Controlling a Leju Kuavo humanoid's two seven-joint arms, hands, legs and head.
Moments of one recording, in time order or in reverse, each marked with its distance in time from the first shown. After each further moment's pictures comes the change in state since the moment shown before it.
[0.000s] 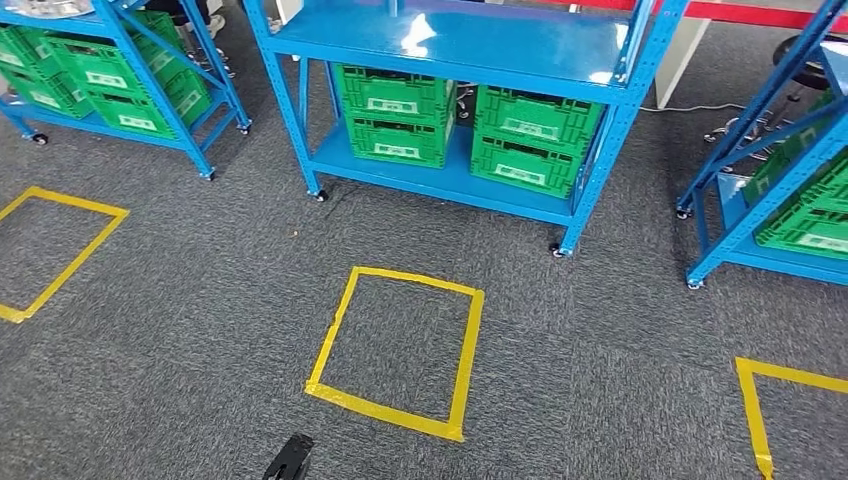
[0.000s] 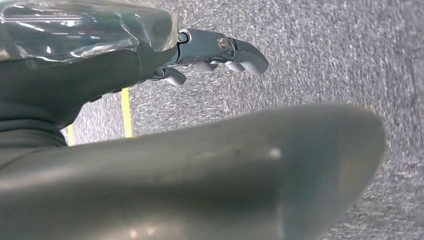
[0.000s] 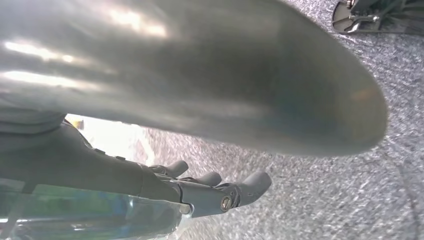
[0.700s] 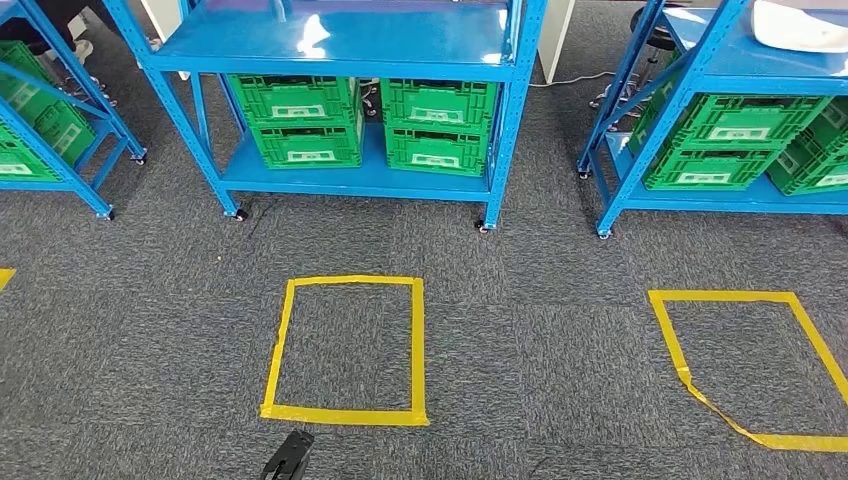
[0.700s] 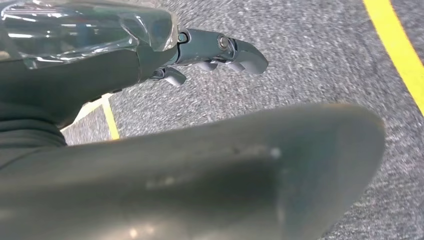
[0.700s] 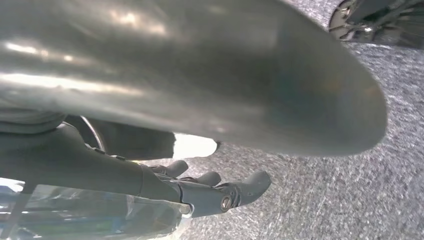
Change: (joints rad) left arm -0.007 -0.001 0.006 -0.006 -0.028 -0.015 0.002; right arm -0.002 -0.003 -0.014 0.009 0.018 0.004 -0.011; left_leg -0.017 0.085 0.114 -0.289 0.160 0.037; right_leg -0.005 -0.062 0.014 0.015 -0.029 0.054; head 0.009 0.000
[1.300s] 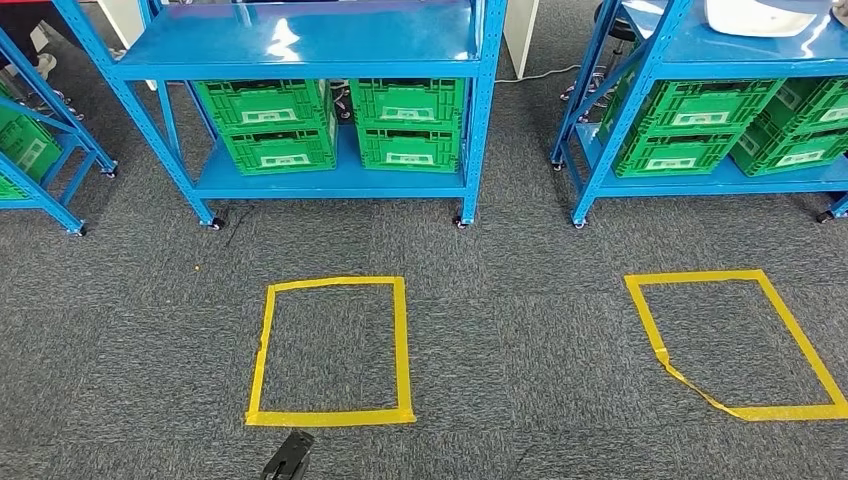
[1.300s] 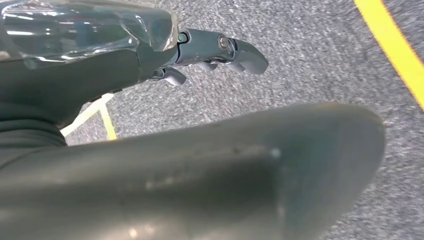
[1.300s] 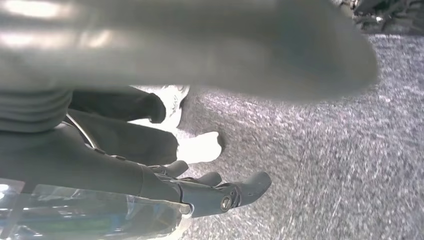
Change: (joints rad) left arm 0.002 0.000 0.012 0.001 -0.011 -0.005 0.000; right arm -0.004 0.003 -0.004 0.012 0.012 -0.005 -0.009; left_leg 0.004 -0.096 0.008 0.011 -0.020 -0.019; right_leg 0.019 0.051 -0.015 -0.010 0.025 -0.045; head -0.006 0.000
